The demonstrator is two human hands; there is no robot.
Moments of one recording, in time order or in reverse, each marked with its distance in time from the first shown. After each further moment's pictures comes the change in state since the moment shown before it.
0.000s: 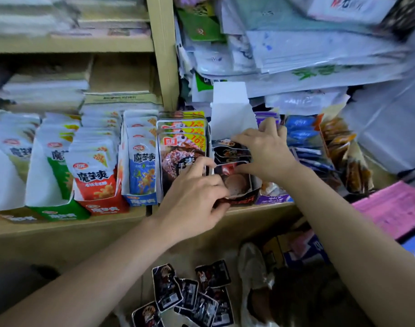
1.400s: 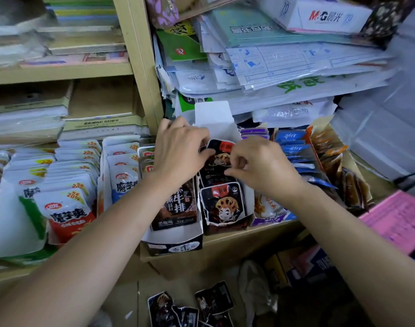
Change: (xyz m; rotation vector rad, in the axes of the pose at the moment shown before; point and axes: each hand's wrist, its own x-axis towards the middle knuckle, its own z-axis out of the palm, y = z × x) left_hand 0.118 -0.062 -0.015 0.180 0.208 -0.247; right_hand 0.006 0.011 -0.012 0.387 0.328 -0.163
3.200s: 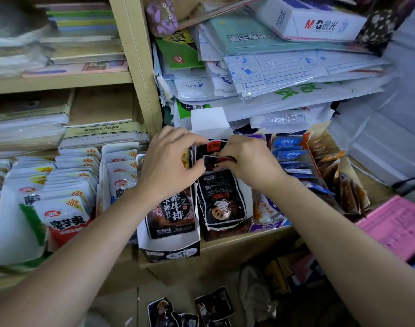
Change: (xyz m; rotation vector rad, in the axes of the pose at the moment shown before) left_hand -0.018 -0.014 -0.008 -0.322 0.079 0.070; right_hand 0.026 0.014 0.013 0.010 -0.115 0.032
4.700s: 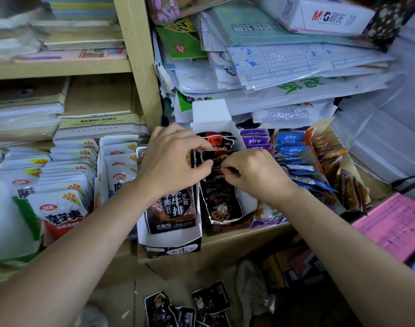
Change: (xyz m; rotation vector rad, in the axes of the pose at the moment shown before) left_hand -0.001 -0.003 0.000 0.055 -0.065 0.050; right_hand -0.025 -0.010 0.008 -0.101 0.029 -0.092
